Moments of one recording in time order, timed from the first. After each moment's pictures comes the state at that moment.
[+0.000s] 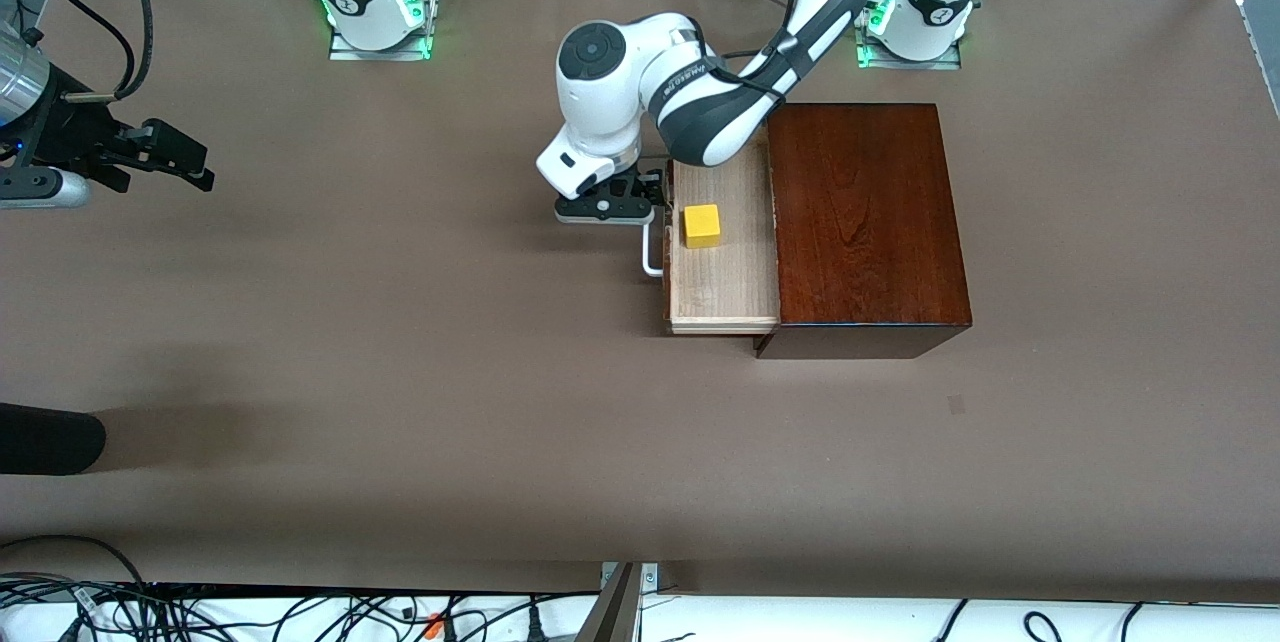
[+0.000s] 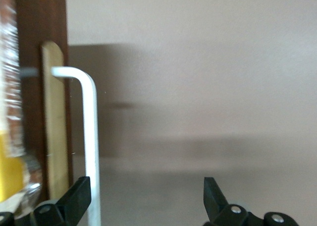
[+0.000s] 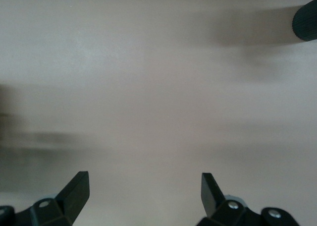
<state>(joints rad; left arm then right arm) -0.57 0.70 -0.42 -1.37 0.33 2.02 -1.05 0.19 0.03 -0.15 -1.61 0.04 1.64 0.03</state>
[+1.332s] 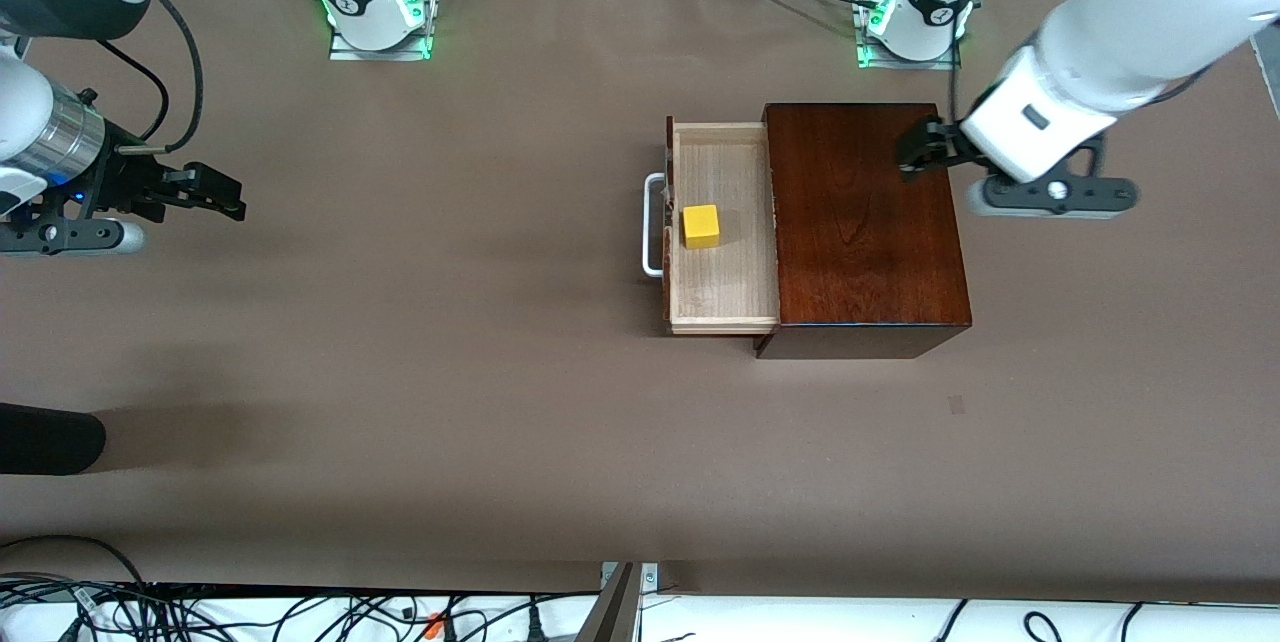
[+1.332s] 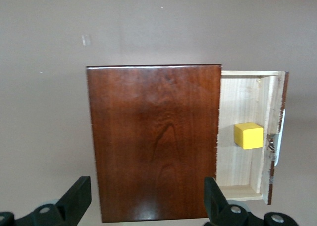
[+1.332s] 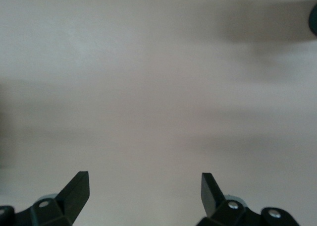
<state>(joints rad) 0.05 0.21 -0.40 -1.32 0.01 1.43 -0.35 0.20 0.11 -0.13 -1.58 0.04 1.66 0.02</state>
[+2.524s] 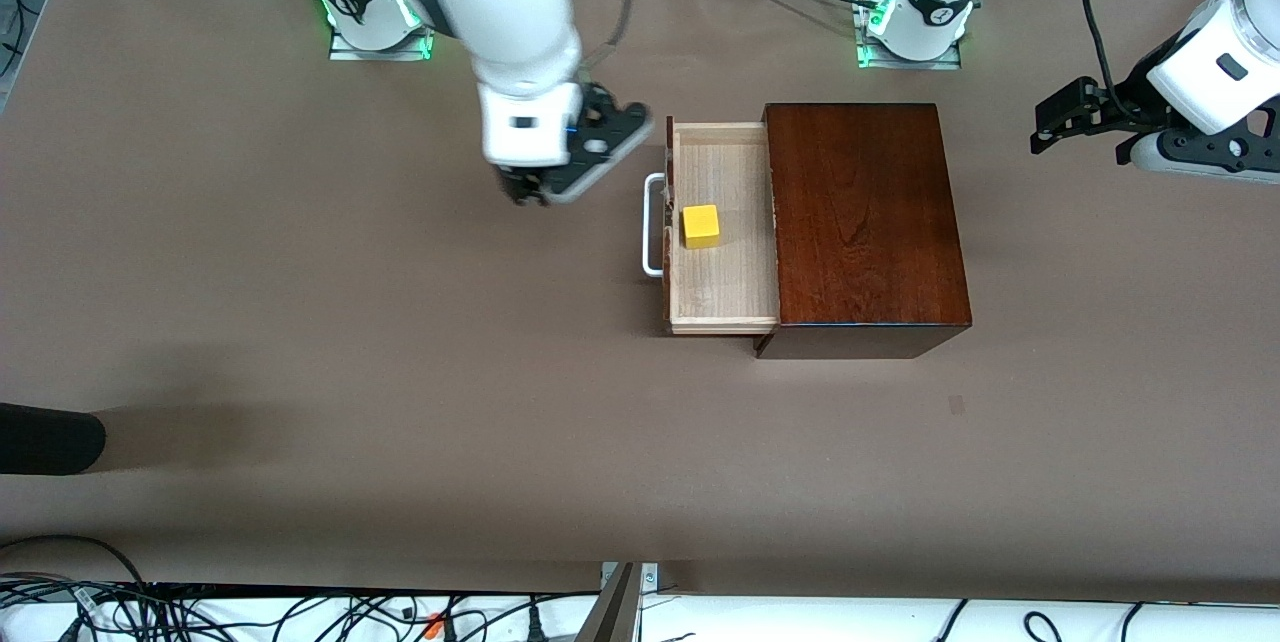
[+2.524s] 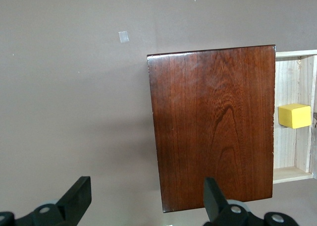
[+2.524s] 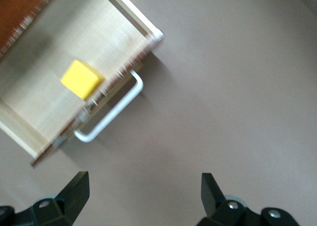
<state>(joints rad) -0.02 -0.02 -0.06 -1.60 -0.07 1.50 -0.01 0.68 0.43 0.07 -1.27 -0.01 1.77 -0.05</state>
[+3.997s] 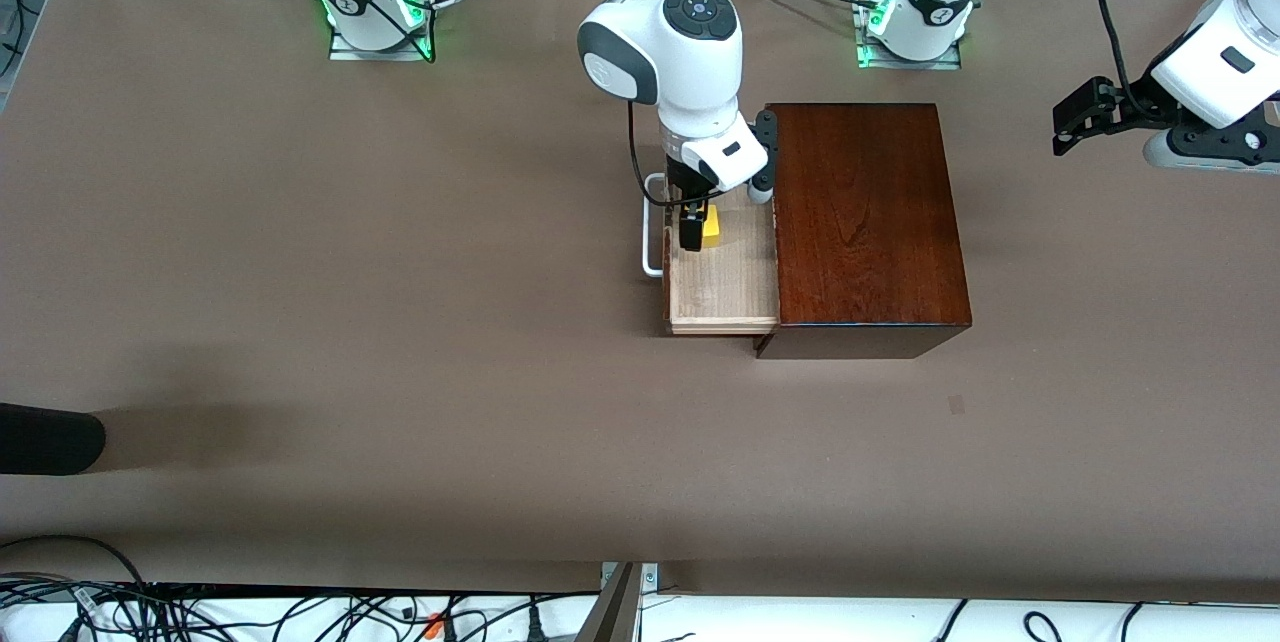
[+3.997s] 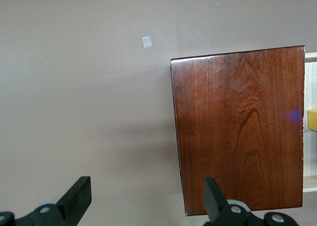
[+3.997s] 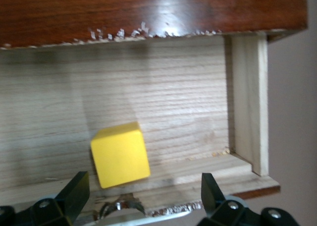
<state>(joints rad) -0.04 -0.03 -0.05 -1.60 0.03 1.51 -0.01 0.86 0.72 0.06 -1.20 -0.16 2.08 -0.49</state>
